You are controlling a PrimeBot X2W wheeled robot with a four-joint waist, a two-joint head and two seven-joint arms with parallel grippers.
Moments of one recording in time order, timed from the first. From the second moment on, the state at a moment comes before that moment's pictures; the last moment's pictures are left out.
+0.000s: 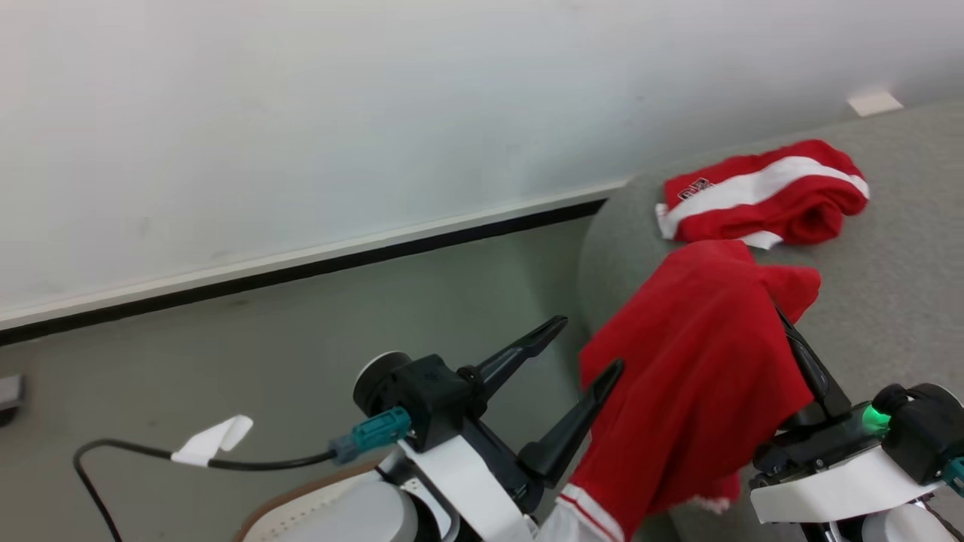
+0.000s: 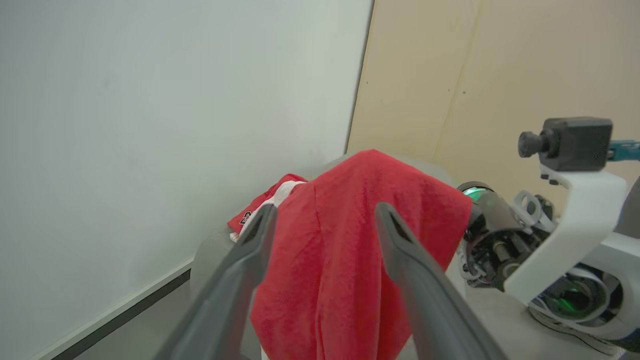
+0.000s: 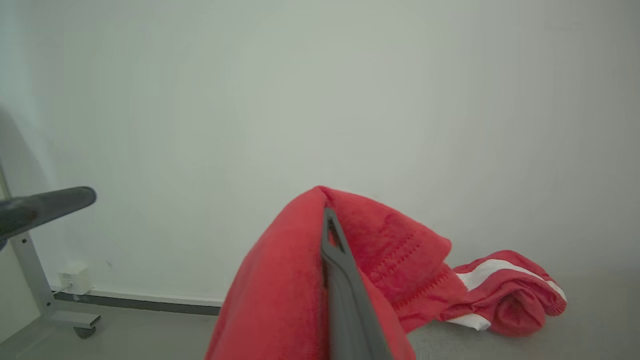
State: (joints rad) left arm -0.56 0.34 -0.91 -0.09 -0.64 0.07 -0.12; right arm -0.20 -0.20 0.25 -0.01 0.39 0.13 -0.20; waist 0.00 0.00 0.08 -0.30
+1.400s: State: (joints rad) left arm -0.73 0.44 -0.93 -0.12 -0.55 0.03 -0.04; right arm -0.71 -0.59 -0.33 0.10 0.46 0.13 0.02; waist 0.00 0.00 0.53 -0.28
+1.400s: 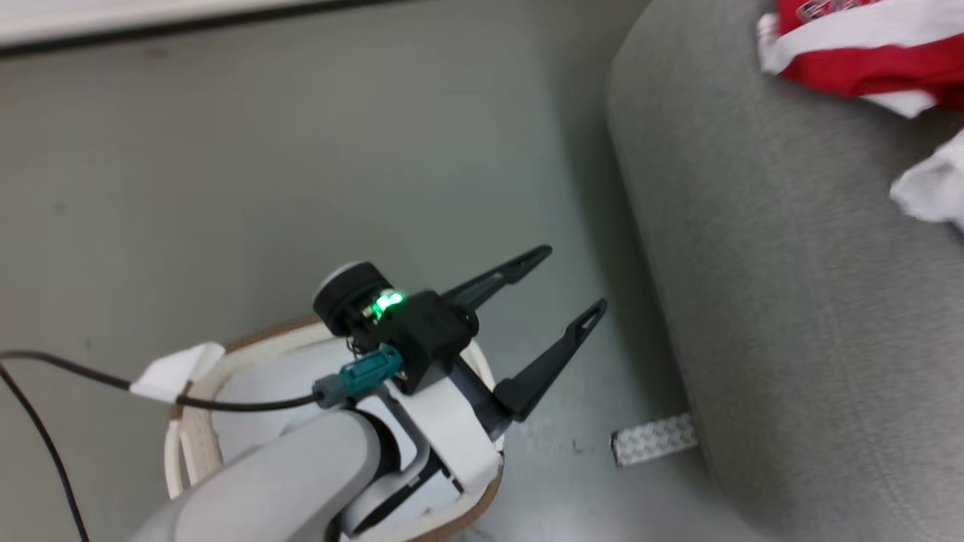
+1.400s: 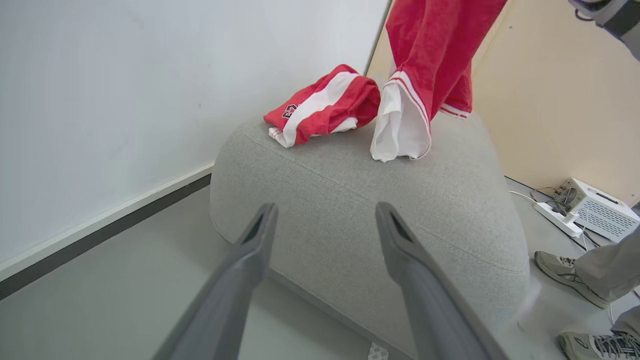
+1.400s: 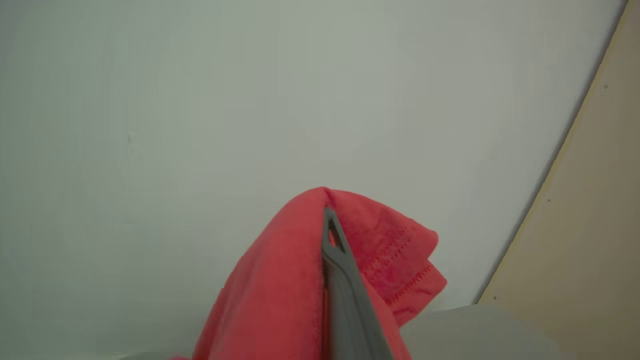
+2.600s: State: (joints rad) left arm -0.66 0.40 -0.94 -0.04 -0.58 0.05 -0.14; right arm -0.65 -0.55 -0.01 0.60 0.38 0.13 0.26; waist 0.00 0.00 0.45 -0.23
